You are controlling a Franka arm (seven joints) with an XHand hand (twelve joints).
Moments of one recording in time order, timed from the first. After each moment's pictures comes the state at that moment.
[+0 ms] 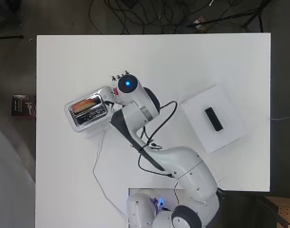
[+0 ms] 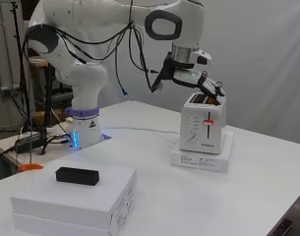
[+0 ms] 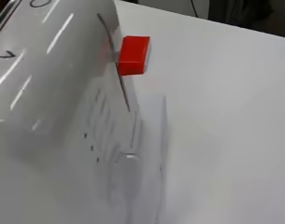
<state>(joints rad) 1.83 -0.82 -1.39 -1.96 -0.73 1.58 -0.71</state>
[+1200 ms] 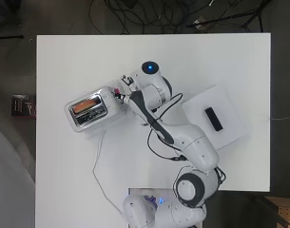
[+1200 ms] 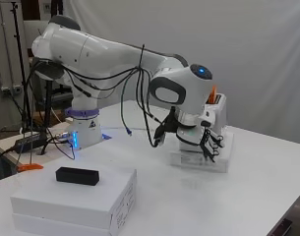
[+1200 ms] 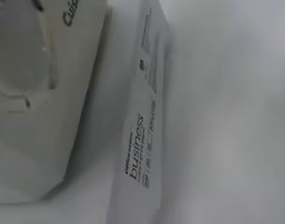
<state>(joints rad) 2.05 -1.02 -1.80 -1.85 -0.74 1.69 -0.85</state>
